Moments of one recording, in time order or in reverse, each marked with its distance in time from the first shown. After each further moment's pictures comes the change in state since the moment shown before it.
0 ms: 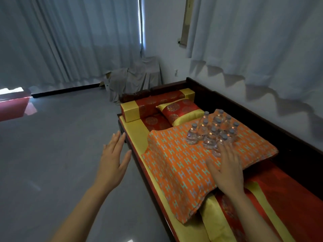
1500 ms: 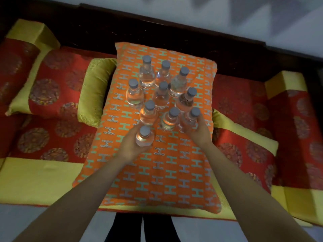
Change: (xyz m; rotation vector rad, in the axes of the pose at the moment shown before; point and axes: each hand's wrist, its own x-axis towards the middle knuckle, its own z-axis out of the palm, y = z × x) left_hand 0.351 -0.024 0.471 -0.542 -1.245 0.291; right_hand 0.224 0.168 0.218 0.338 0.282 1.028
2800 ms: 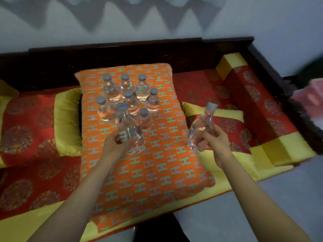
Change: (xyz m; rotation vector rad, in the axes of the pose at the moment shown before) left_hand -0.021 0.069 -0.023 -0.327 -0.031 -0.086; right_hand -0.150 -0.015 -0.079 0.623 0.384 0.319
